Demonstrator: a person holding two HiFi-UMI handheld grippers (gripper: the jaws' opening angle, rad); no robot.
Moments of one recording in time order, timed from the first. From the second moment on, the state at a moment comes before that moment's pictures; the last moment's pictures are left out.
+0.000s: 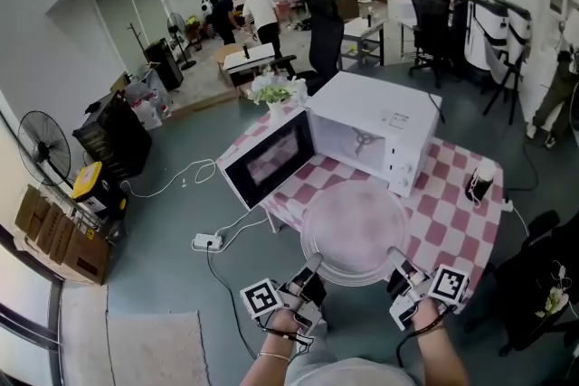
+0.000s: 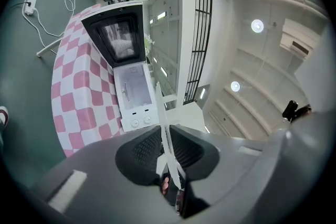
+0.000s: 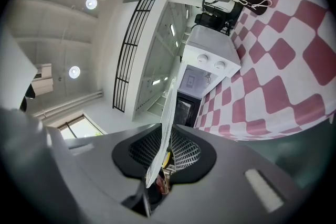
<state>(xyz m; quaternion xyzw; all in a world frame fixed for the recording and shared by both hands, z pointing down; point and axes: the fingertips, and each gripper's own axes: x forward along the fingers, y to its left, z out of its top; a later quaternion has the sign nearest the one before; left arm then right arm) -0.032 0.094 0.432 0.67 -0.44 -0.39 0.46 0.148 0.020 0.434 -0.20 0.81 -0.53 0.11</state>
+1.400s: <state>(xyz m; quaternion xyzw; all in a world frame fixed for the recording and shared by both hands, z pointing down) -0.180 -0.135 0.500 0.68 -0.34 -0.31 0.56 0.007 -0.165 0.480 -0.34 0.76 -0.53 0.16</state>
